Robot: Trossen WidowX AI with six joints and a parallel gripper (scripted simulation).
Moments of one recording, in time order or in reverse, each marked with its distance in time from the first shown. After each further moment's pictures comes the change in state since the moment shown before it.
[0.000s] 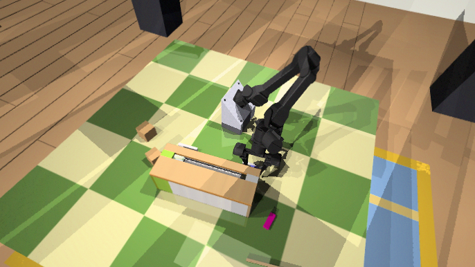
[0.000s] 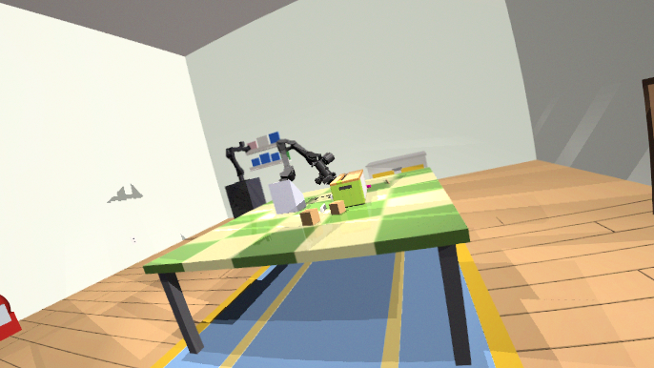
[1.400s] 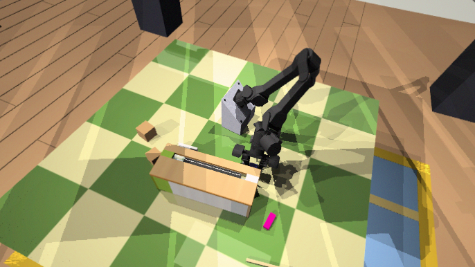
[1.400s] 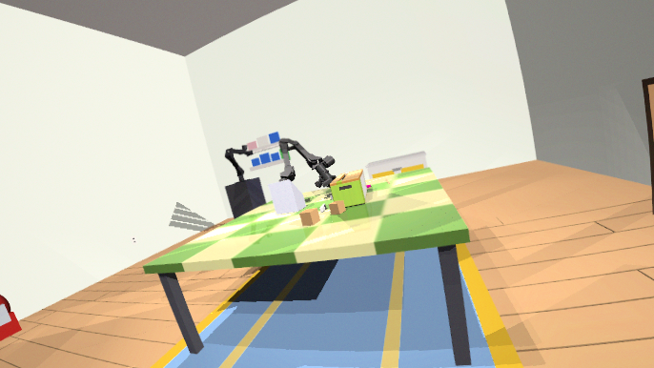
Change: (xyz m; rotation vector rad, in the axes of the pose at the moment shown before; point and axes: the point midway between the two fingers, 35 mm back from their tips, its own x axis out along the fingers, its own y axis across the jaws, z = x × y) arm 0.016 0.005 0.011 0.012 -0.009 0.014
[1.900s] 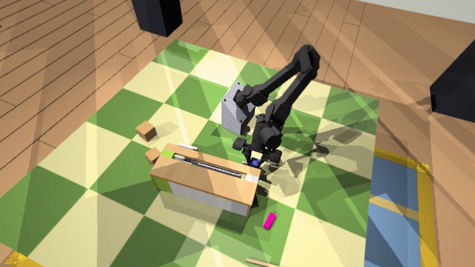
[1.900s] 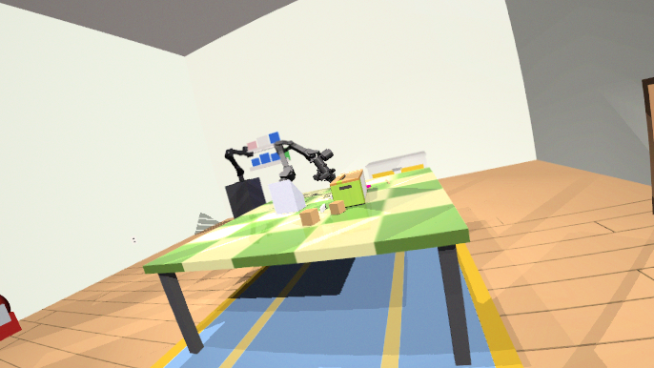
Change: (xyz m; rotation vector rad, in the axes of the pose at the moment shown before) arm -0.039 0.000 -0.016 0.078 0.001 -0.004
